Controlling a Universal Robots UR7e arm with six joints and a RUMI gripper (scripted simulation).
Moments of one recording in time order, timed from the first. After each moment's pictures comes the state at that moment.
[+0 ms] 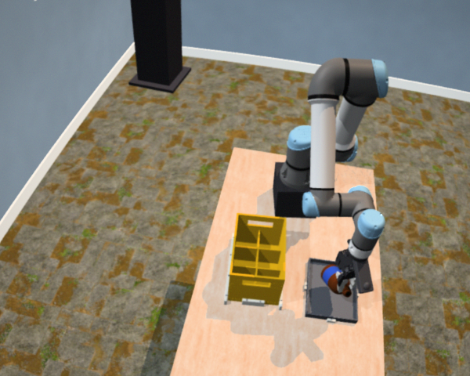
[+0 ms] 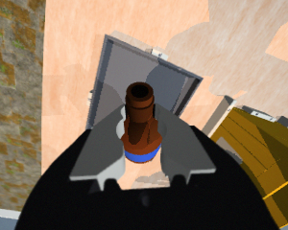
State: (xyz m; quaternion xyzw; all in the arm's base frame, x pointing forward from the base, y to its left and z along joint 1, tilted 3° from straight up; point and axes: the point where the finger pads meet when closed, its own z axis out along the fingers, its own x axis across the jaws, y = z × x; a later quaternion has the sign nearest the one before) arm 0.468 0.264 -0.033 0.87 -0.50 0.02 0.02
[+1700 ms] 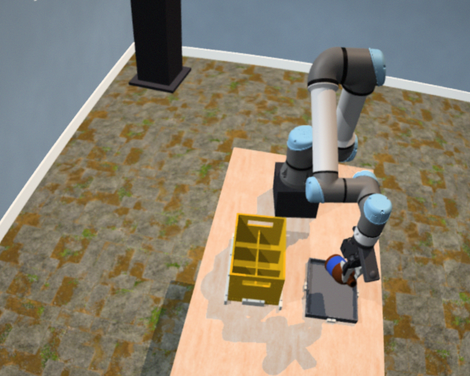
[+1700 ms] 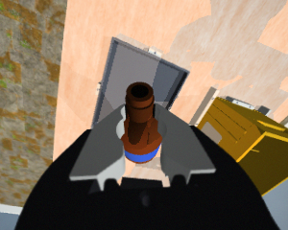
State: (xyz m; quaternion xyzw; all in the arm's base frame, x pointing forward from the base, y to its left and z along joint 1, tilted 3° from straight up) arm 0.467 0.267 0.031 0.87 -0.50 0.02 0.02
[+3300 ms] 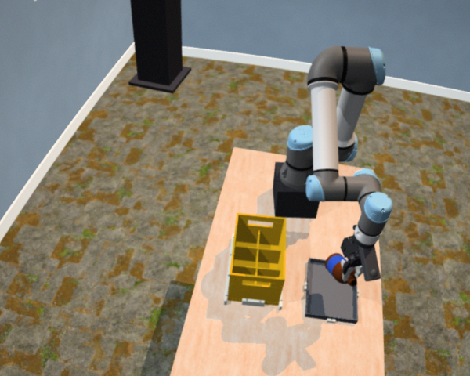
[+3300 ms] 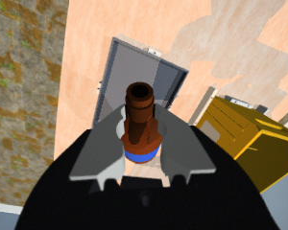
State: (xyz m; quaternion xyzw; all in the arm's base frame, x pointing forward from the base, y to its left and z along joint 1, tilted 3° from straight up) arm 0.467 0.267 0.038 0.87 -0.50 0.02 0.02
